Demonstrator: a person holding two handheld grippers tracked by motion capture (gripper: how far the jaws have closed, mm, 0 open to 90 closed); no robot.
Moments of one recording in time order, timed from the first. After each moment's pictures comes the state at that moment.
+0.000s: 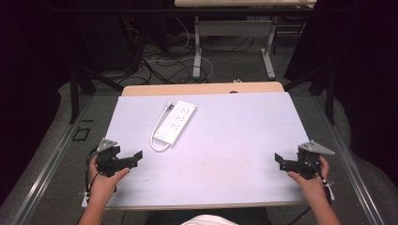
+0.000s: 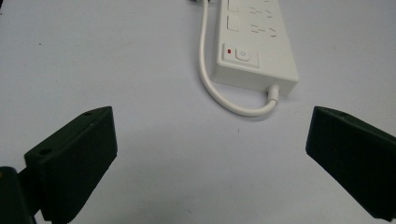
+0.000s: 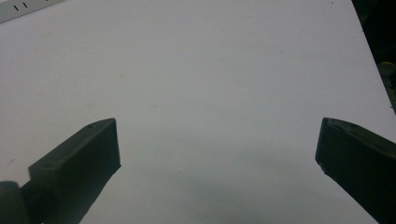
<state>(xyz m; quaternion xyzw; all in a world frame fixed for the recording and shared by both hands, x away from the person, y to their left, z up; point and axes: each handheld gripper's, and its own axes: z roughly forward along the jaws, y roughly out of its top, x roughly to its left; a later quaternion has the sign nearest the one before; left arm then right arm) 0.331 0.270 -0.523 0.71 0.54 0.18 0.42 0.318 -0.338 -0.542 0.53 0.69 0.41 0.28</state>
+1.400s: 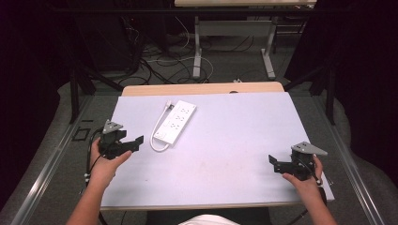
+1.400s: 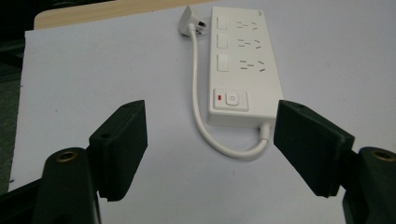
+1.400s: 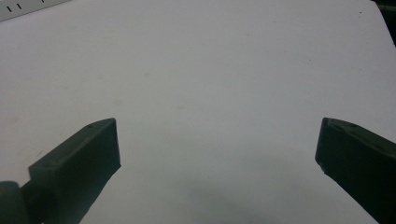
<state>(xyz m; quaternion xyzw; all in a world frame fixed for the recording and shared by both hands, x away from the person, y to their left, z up) 0.358 0.250 -0.471 0.74 0.51 0.22 0.38 0.317 -0.321 -0.541 0.50 0.71 0.41 0.27</state>
